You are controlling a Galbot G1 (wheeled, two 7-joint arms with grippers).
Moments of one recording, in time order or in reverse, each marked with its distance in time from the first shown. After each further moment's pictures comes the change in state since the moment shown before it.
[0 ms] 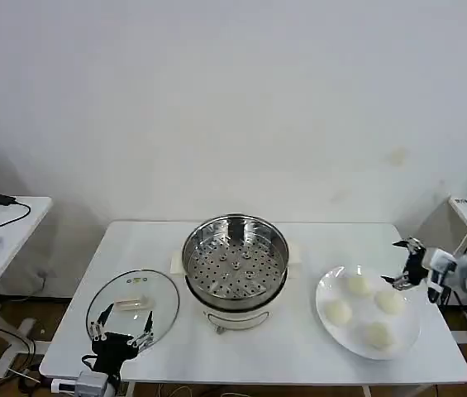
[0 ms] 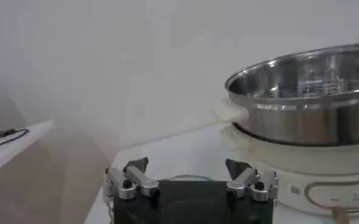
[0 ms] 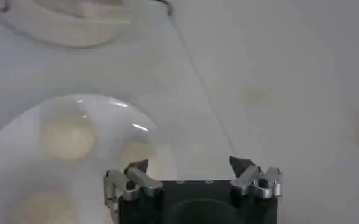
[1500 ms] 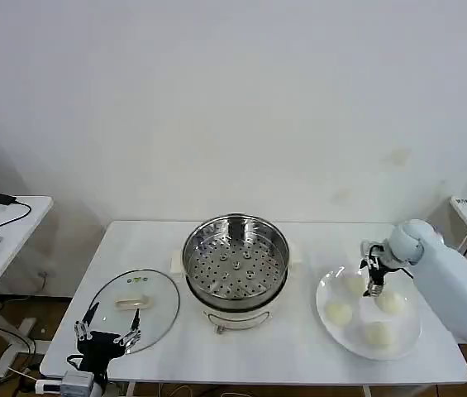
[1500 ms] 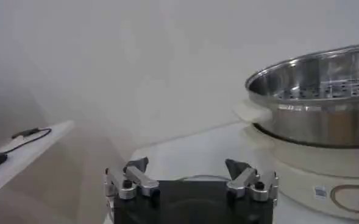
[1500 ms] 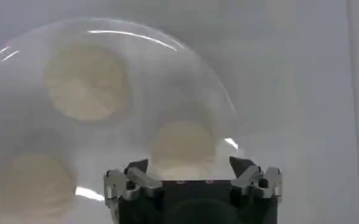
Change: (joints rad) left arm -0.002 -0.018 -0.060 -0.010 -0.007 0.003 0.013; right arm 0.421 0.290 -0.438 -0.520 -0.246 0.095 -0.142
